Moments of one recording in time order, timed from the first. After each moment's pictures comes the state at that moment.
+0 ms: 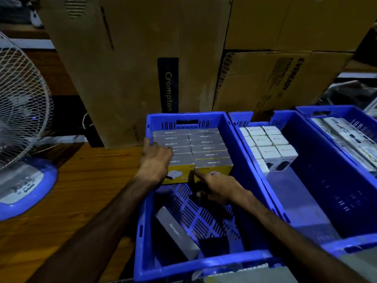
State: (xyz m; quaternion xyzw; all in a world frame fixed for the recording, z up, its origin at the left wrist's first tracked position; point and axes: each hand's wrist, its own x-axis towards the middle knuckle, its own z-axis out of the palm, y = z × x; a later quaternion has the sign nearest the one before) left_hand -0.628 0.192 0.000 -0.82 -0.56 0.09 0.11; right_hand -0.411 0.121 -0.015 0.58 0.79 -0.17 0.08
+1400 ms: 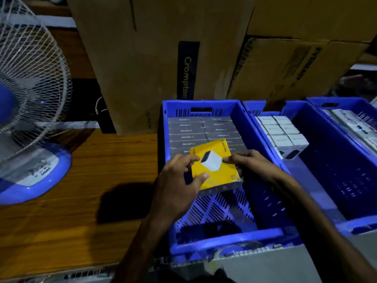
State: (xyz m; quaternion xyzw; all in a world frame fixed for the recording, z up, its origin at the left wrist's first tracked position) left_hand -0.653 0.064 -0.004 -0.70 -0.49 -0.45 -0.26; right_hand -0.412 0.088 0.034 0.63 0.47 -0.55 -0.30
